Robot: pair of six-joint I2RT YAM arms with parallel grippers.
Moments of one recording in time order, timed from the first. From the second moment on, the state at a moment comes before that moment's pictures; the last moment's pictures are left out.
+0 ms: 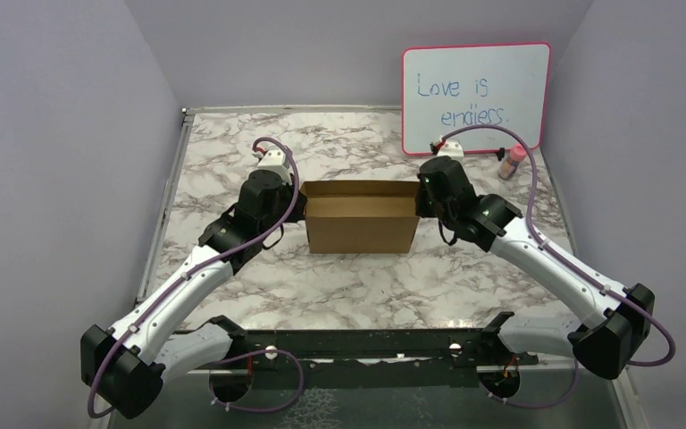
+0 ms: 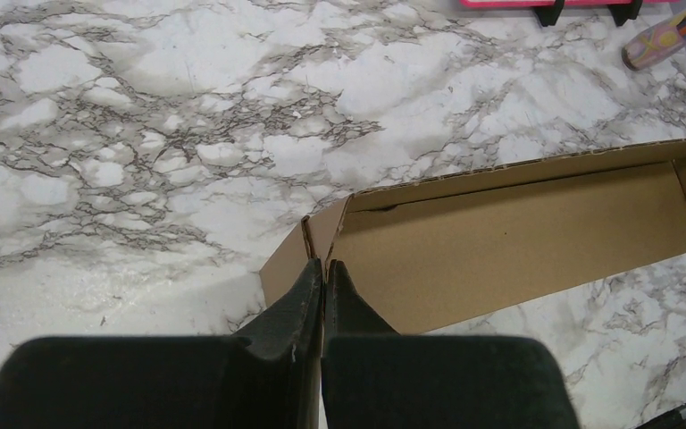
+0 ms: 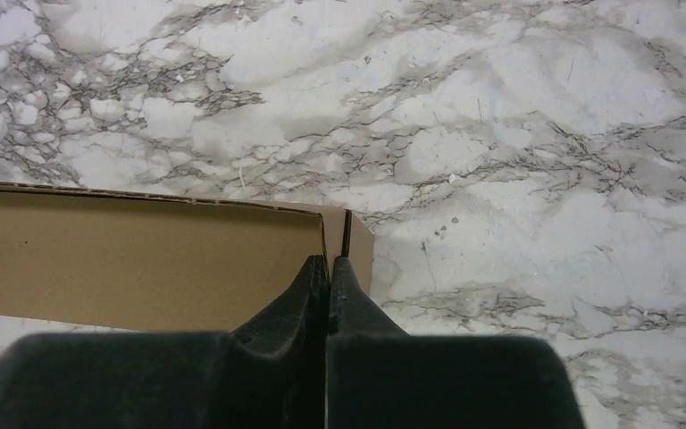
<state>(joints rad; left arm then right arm) -0.57 1.02 0.87 -0.31 -0.13 -0.44 0.71 1.22 1.13 -0.61 0.42 0.49</state>
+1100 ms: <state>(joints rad) -0.74 1.03 0.88 -0.34 -0.42 -0.44 0.84 1.17 1.03 -0.53 0.64 0.50</state>
